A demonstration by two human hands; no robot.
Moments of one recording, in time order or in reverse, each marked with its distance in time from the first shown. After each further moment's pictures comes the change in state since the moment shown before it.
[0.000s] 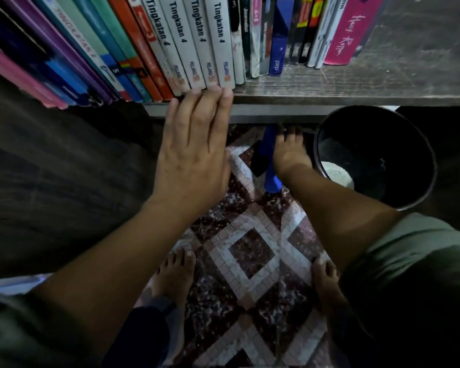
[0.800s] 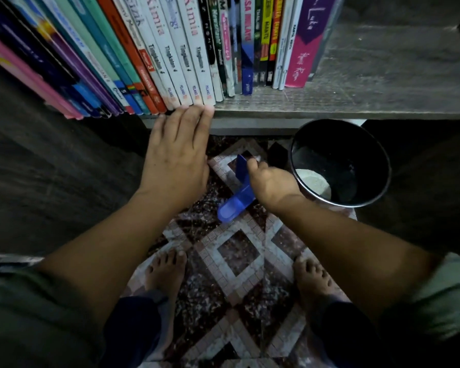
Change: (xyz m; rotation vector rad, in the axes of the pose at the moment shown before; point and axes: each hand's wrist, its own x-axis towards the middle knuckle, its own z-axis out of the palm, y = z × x) left_hand 0.005 0.001 -0.034 0.051 -0.189 -0.019; right_hand -0.105 0.005 -0.030 0.201 0.228 -0.211
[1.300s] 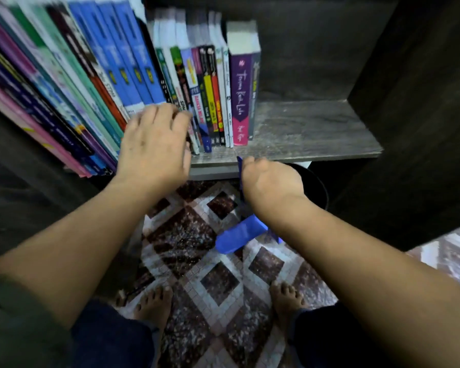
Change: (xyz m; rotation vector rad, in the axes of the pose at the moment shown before) left_hand 0.051 0.006 -0.137 -0.021 0.154 -0.008; right_hand -0.104 0.012 -0.172 -0.028 0.181 0.183
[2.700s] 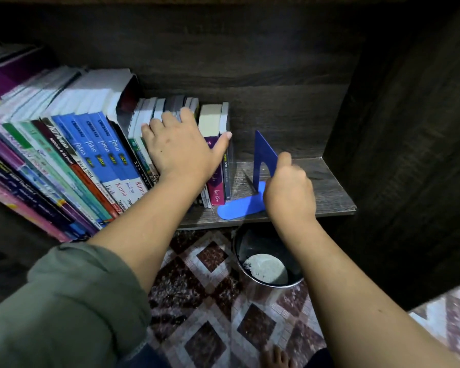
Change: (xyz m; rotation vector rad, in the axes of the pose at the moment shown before) left_hand 0.132 0.075 -0.023 -0.019 0.038 -0.481; right_hand 0.047 0.093 -0.038 0.444 0.371 0.403
